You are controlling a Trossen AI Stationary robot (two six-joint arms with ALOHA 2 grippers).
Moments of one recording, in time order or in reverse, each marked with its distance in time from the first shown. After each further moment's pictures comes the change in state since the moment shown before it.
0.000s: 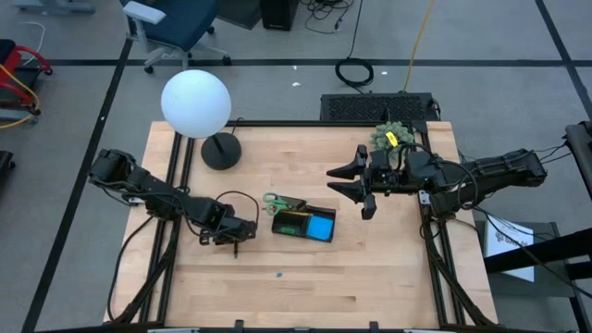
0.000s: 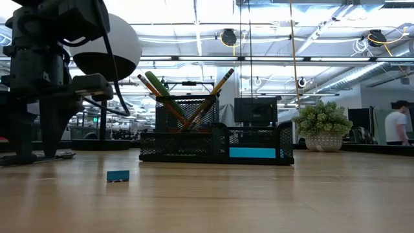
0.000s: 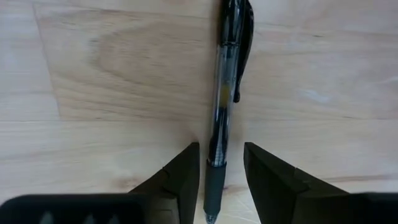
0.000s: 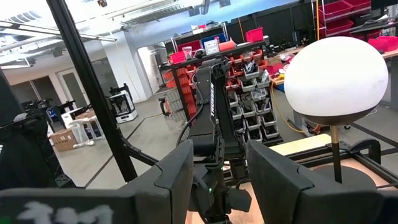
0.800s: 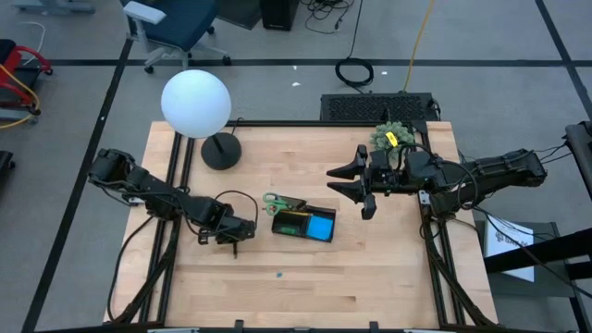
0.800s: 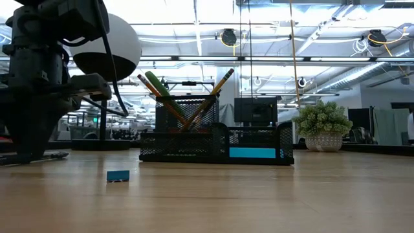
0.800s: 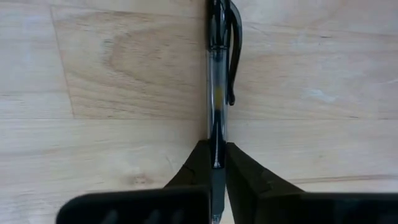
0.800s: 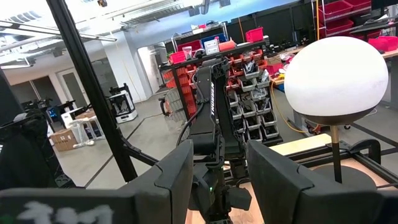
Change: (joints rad) left arm 0.002 0.001 0.000 -0.046 0.016 0.000; right arm 0.000 0.000 0.000 0.000 0.000 0.000
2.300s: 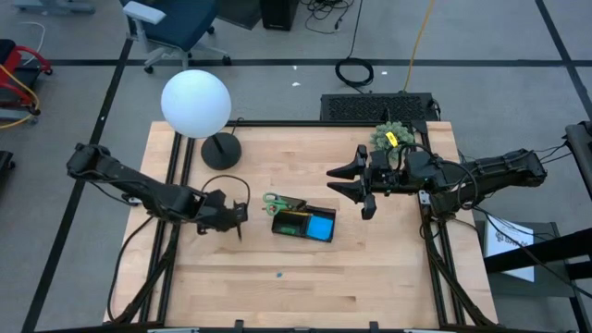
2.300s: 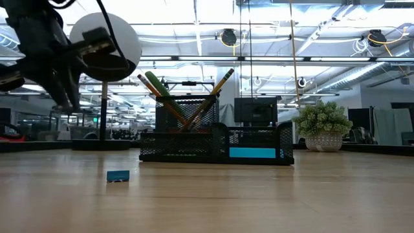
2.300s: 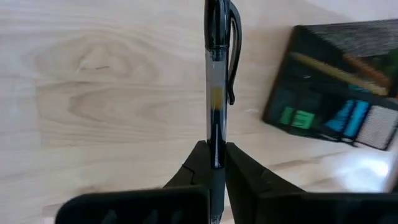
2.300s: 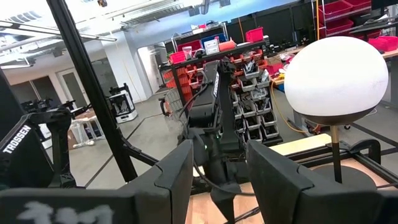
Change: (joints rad) left arm -0.009 -0.318 -0.003 -0.052 -0.282 -0.026; right arm 0.000 0.000 0.000 0.000 0.000 0.000
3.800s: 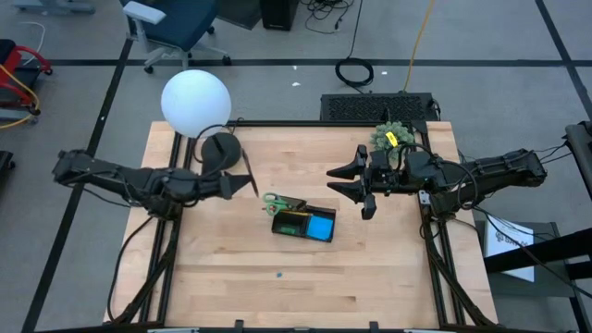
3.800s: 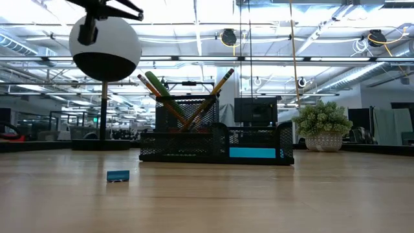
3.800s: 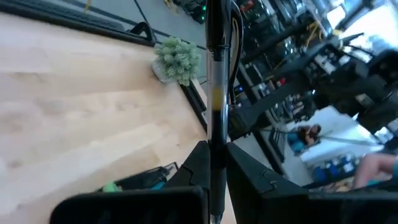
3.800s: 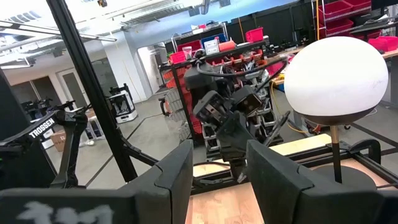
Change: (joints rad) left arm 0.133 -0.317 0.002 0.556 -0.338 0.922; right arm 0.000 0.000 0.000 0.000 0.000 0.000
